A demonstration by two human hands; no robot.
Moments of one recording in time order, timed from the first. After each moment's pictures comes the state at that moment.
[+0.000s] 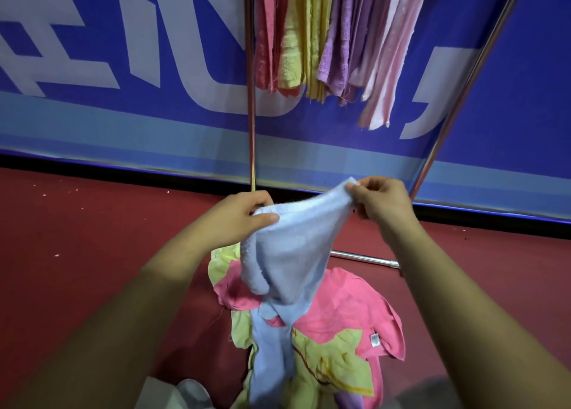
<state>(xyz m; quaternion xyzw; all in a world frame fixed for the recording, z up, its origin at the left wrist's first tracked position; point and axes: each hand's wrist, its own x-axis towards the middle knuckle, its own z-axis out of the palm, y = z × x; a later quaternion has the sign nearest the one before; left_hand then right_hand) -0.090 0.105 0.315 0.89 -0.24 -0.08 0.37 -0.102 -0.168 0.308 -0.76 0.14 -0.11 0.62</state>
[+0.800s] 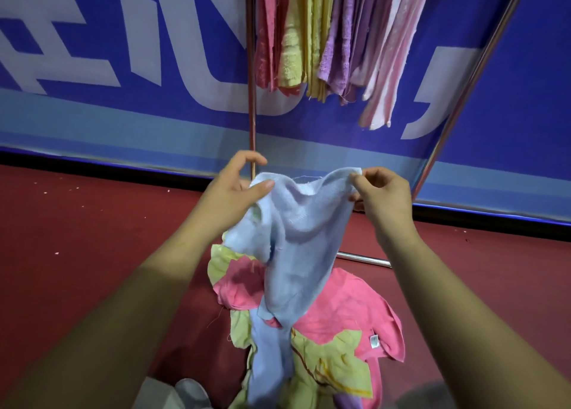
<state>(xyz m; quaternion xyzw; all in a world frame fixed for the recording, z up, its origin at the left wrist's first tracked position) -0.095 0.098 0.332 0.77 -0.14 -0.05 0.61 -0.111 -0.157 0.316 -0.75 0.14 -0.20 0.62</state>
